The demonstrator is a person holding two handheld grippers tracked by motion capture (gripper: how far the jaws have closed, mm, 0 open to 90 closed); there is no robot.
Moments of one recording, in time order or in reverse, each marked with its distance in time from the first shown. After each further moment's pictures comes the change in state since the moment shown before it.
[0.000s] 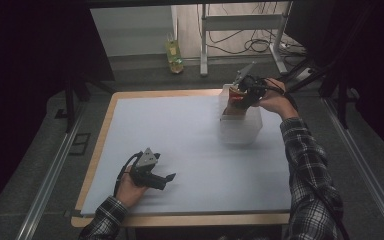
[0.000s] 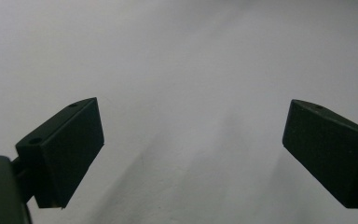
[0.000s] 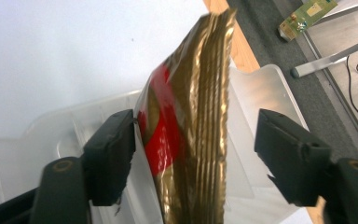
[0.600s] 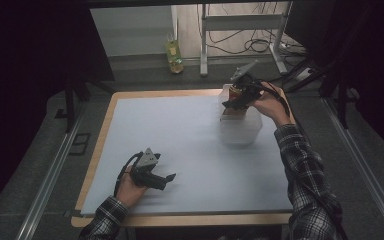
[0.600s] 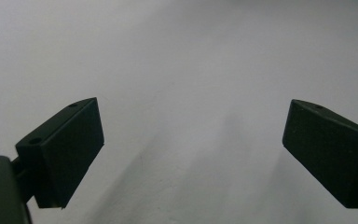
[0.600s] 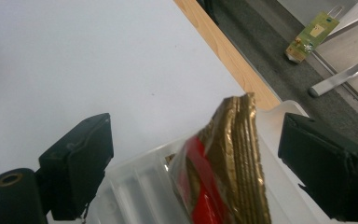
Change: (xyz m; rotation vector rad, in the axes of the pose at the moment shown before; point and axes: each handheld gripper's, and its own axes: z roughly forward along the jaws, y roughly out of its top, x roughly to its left) left arm 0.000 0.000 0.001 0.003 -0.002 0.001; right arm 0.011 0.009 0.000 -0.162 0.043 0.160
